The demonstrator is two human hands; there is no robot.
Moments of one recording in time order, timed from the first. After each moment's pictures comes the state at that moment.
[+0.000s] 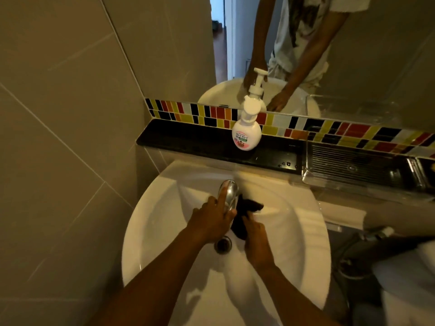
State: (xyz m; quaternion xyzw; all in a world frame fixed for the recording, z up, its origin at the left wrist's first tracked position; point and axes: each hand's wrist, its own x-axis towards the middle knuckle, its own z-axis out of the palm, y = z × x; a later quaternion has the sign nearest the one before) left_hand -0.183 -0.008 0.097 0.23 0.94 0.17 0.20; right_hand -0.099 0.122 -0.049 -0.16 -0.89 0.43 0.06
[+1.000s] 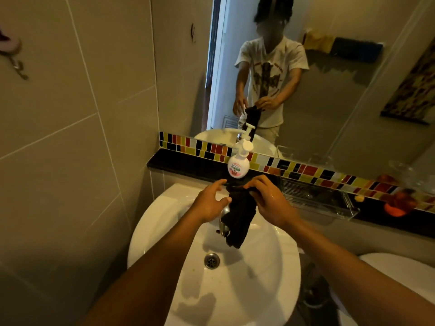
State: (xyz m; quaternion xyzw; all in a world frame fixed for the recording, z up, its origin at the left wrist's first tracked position) left_hand -0.159 -0.068 0.206 0.21 0.82 0.50 0.18; right_hand -0.080 0.113 0.219 0.04 -0.95 0.24 0.18
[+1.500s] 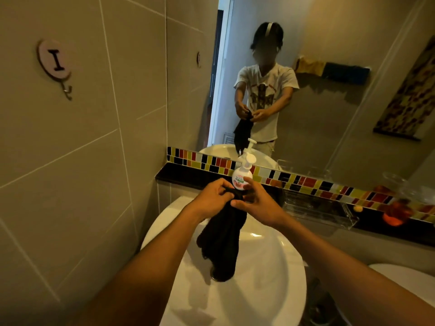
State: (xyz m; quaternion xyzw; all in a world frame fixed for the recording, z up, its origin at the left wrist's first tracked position) left_hand -0.149 -0.109 0.259 0.26 0.74 0.58 0.22; right_hand -0.075 0.048 0.258 -0.07 -0.86 0.50 0.05
